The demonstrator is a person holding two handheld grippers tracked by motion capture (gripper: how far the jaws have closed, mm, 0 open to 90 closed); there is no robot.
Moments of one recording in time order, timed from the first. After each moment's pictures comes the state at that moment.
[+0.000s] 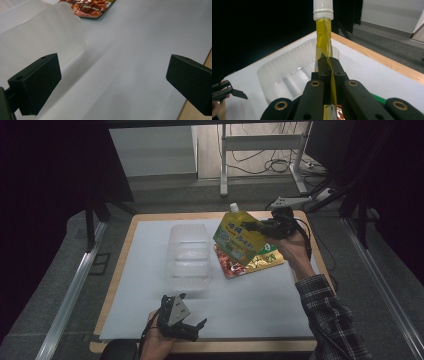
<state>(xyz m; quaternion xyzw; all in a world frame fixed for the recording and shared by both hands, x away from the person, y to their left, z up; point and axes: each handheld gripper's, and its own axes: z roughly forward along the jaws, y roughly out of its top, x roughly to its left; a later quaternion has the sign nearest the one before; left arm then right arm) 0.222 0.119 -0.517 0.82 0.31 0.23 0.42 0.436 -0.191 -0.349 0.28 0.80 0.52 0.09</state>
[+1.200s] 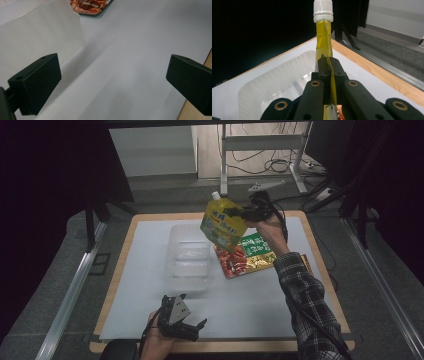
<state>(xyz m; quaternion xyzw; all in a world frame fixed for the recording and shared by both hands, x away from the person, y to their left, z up) 0.223 0.118 -0.519 0.82 0.32 0.22 0.42 0.499 -0.140 -0.354 0.26 0.81 0.52 0.08</state>
